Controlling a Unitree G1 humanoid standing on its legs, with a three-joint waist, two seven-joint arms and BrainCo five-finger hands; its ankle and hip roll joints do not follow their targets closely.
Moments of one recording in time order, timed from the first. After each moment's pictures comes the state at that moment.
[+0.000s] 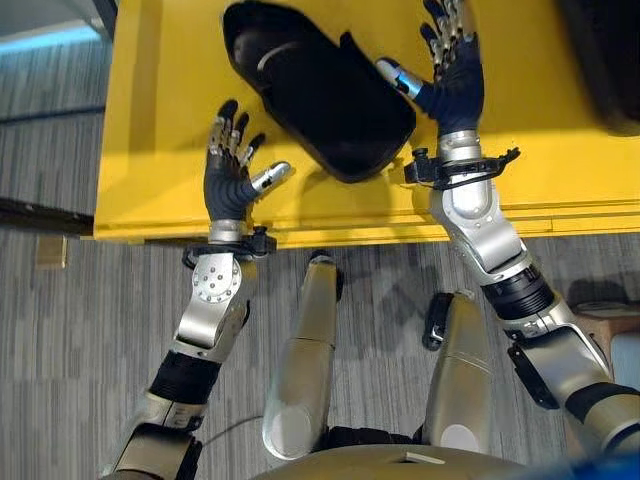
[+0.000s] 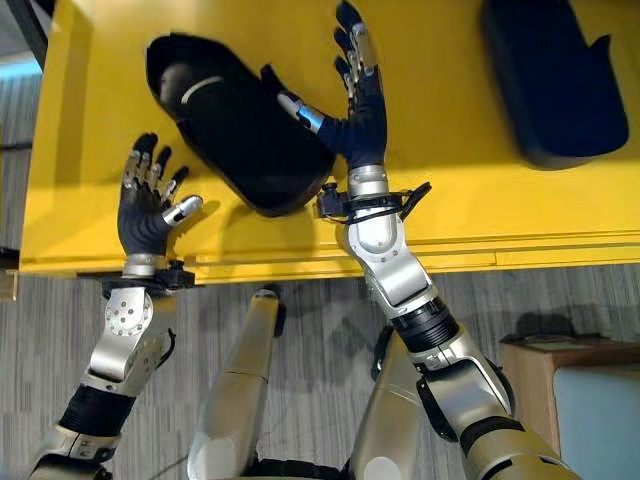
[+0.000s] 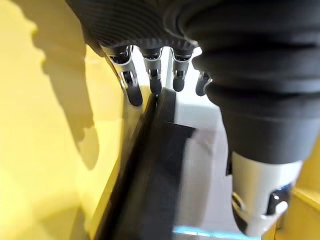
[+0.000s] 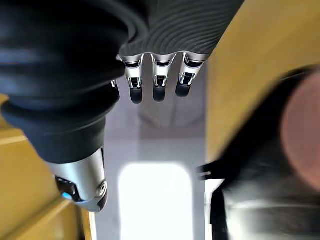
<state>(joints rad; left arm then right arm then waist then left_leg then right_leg) -0.25 0.41 -0.16 -0.12 -0.41 -0.31 0.34 -0.77 -0.29 0.36 0.03 0.25 -0.18 -0.45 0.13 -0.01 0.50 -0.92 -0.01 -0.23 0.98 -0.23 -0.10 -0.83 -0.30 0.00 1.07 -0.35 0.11</state>
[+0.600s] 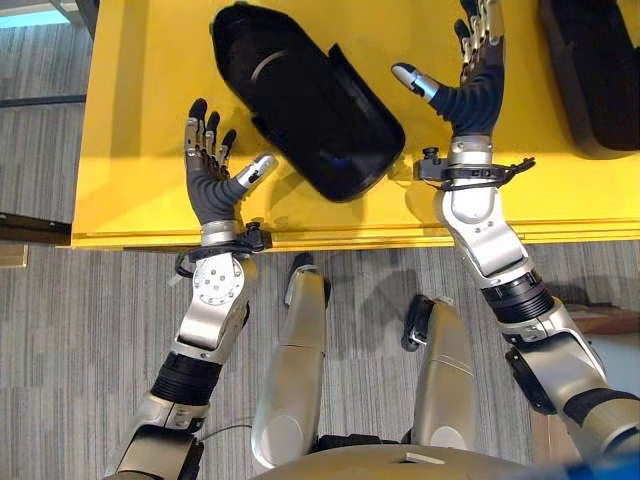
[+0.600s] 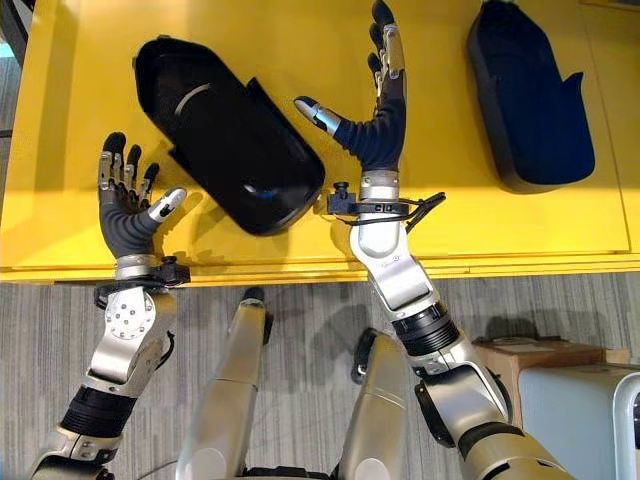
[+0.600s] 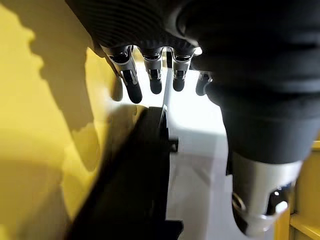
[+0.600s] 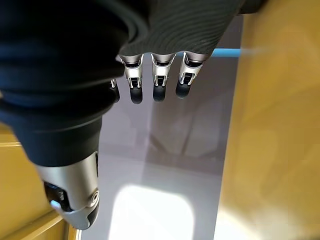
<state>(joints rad) -0.30 0.39 -0.17 -0.09 -0.38 -0.31 0.49 -0.75 -0.29 0.31 0.02 0.09 -0.19 -0.56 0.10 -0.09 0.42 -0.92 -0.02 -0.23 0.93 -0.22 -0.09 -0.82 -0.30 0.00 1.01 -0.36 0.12</state>
